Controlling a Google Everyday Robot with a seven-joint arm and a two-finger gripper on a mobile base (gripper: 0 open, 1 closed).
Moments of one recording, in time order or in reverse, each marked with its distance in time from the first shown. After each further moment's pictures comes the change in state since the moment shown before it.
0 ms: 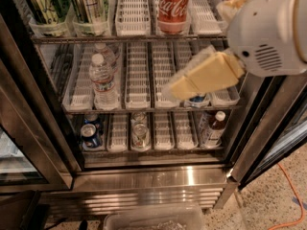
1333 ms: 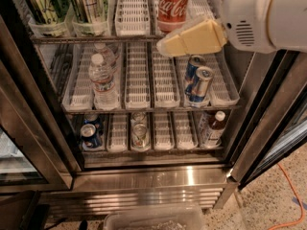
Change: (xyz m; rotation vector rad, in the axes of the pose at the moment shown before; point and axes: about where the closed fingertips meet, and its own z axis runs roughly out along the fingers) arm -0.023 -0.065 0.024 0.236 -0.167 0.083
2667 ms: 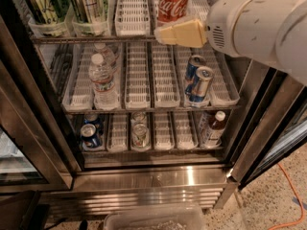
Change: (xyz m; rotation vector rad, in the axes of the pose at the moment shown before) arm 0.021 -0.037 0.045 0.187 -0.069 0.145
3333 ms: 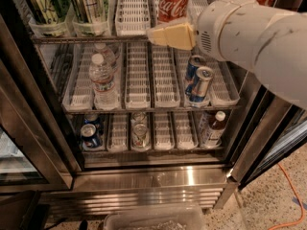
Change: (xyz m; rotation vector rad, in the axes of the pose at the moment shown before) arm 0.001 0.012 0.017 0.011 -0.037 0.032
